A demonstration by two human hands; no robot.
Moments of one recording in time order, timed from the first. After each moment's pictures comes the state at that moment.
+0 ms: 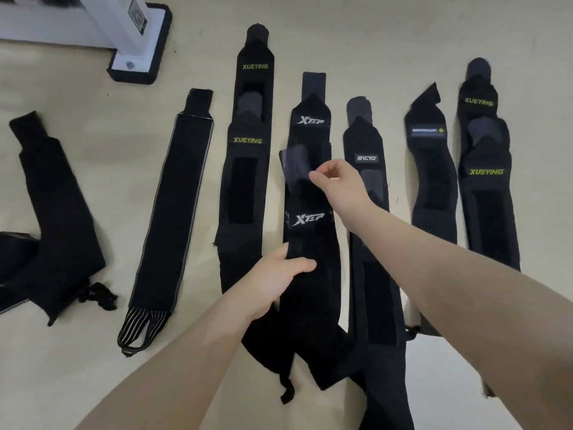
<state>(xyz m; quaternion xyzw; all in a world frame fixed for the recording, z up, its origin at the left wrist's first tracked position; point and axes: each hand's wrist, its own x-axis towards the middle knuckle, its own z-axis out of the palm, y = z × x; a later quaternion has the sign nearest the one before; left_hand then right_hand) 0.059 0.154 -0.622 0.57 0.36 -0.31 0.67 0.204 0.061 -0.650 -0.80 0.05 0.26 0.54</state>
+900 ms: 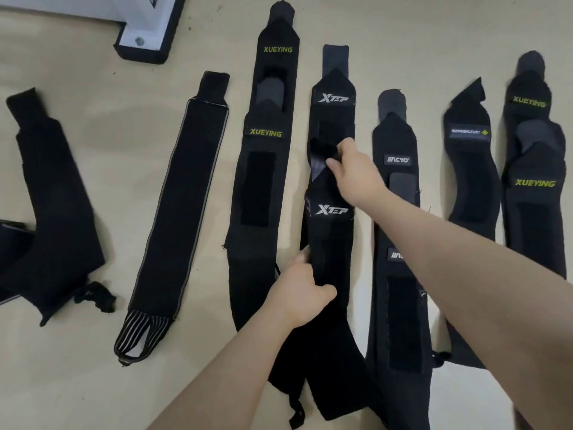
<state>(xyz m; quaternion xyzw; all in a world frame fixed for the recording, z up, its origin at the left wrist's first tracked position) 0.061 0.146 -0.660 0.75 0.25 -0.32 0.52 0.242 0.087 -0.683 -0.92 -0.20 0.20 0.27</state>
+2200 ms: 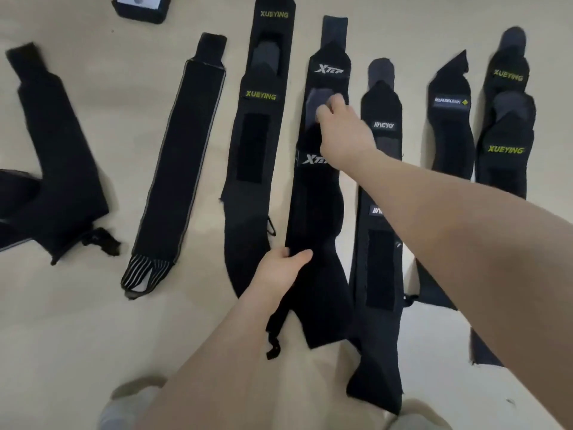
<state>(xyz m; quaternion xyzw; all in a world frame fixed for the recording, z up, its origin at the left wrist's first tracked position) 0.009 0.126 -0.658 0.56 0.48 -0.29 0.61 0.221 0.086 -0.647 -0.94 -0.29 0.16 0.05</state>
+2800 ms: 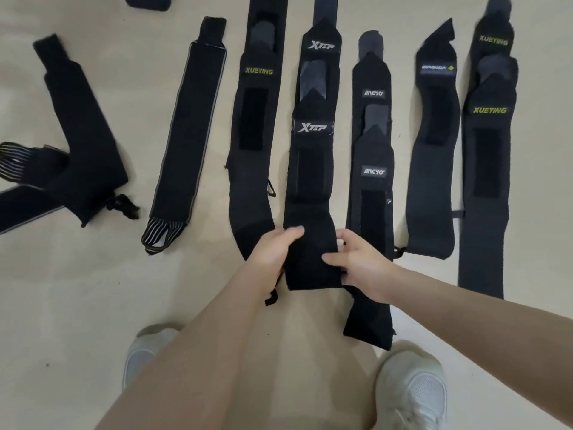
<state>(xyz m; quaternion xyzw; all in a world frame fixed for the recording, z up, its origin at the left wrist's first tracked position) -0.038 0.109 -0.630 0.47 0.50 -0.24 0.69 0.014 -0.040 -0.623 -0.63 0.16 0.56 0.51</state>
